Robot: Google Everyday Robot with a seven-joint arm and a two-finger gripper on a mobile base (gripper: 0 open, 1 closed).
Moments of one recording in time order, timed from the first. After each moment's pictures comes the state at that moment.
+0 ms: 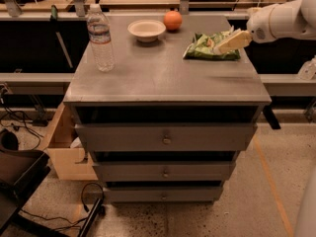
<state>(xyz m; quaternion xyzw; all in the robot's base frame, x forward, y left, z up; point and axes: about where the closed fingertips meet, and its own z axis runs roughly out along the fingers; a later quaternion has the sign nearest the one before) 0.775 -0.248 0.932 -0.41 0.76 0.05 0.51</state>
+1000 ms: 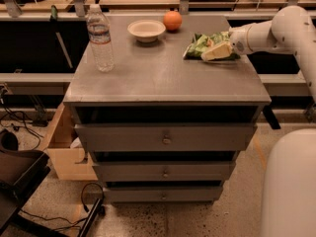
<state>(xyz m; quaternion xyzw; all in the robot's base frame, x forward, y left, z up) 0.834 -0.229 0.860 -0.37 0.78 0.10 0.50</state>
